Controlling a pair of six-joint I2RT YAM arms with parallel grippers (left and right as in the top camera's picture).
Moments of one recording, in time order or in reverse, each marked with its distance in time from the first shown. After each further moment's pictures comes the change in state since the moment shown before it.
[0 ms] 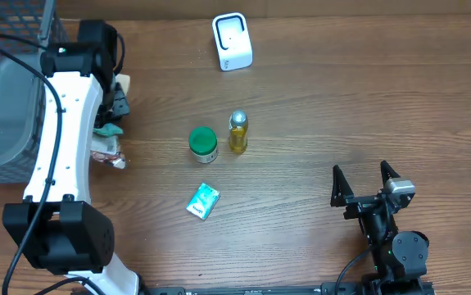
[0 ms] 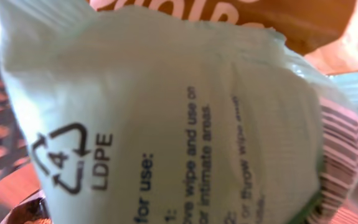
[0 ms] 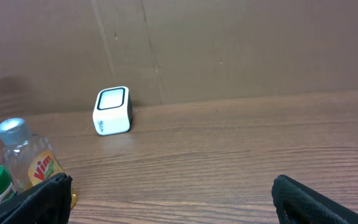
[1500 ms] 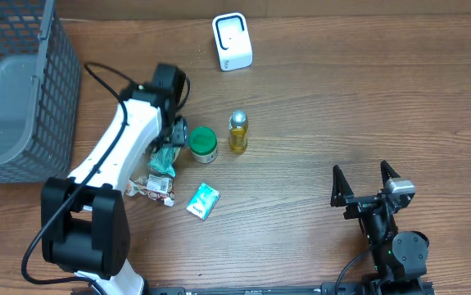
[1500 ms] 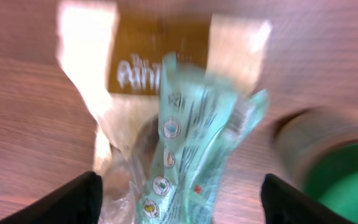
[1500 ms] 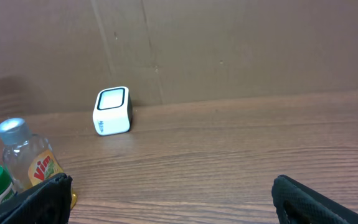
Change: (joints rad) left arm -0.218 -0.006 -0.364 0.355 0.103 0.024; right arm 0.000 0.000 0.000 0.000 0.000 0.000
